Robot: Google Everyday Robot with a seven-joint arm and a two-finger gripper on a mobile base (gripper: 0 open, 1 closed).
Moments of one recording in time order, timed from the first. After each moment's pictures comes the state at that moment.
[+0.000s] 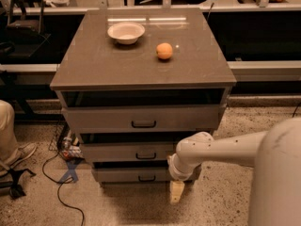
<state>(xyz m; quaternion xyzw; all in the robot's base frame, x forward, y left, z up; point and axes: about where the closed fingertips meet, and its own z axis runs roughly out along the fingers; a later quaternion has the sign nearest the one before) 0.494 -0.092 0.414 -0.70 0.70 0.08 0.10</state>
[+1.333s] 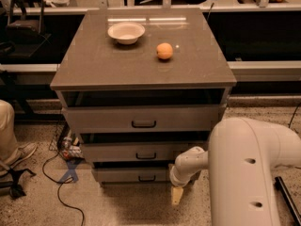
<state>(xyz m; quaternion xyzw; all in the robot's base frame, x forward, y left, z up) 0.533 -0.110 0.268 -0.70 0.70 0.06 0.10</state>
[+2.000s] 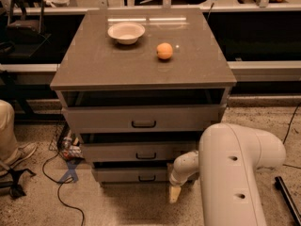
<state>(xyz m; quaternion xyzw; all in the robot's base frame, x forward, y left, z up) 0.564 -0.108 0.220 -0.70 0.70 0.05 0.12</state>
